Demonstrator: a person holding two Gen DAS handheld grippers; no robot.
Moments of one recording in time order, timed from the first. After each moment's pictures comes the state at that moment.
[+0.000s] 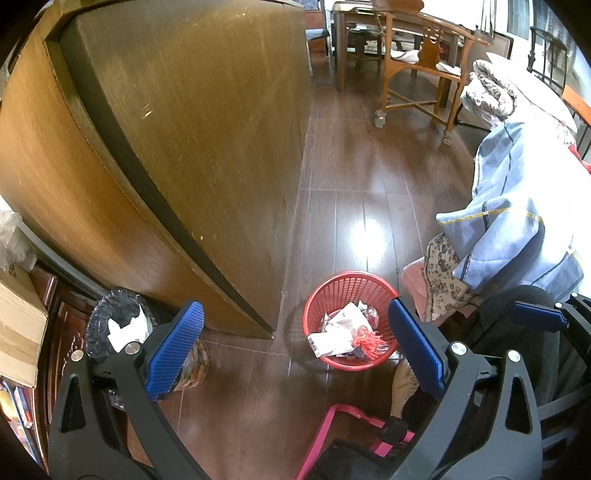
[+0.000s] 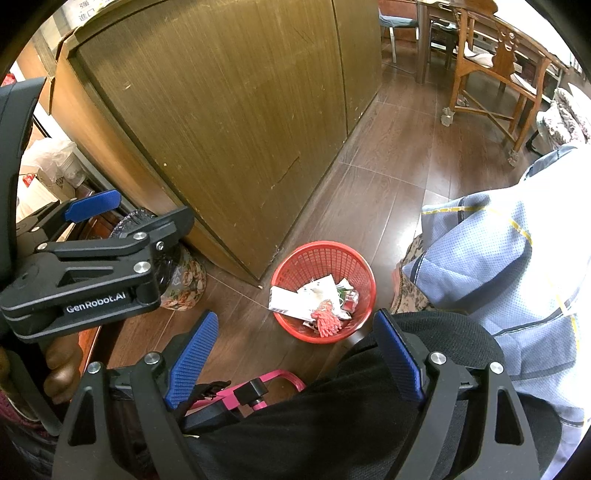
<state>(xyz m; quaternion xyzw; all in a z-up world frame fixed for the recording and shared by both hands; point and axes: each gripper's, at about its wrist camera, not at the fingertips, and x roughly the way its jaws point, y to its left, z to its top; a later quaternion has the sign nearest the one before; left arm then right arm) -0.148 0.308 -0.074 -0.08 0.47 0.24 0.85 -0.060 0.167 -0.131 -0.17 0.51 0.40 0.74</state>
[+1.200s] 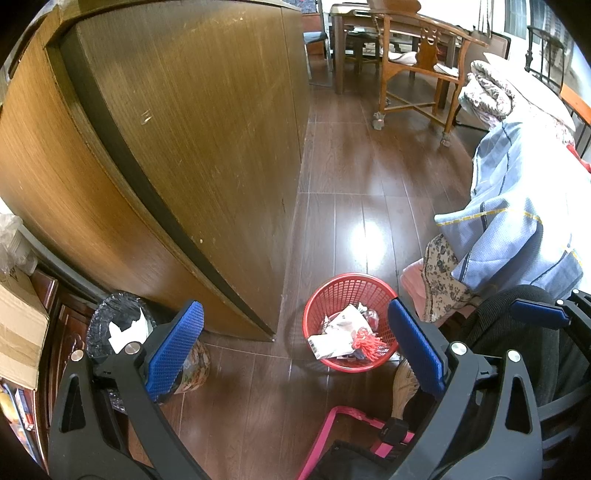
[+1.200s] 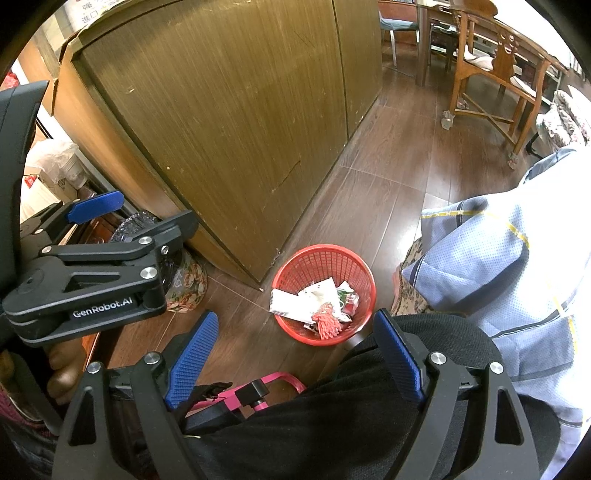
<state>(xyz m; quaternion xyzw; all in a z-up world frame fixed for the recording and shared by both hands) -0.146 0.308 -0.072 -0.07 0.46 0.24 0.85 -0.059 0.165 -0.125 -0.16 0.50 0.40 0.75</state>
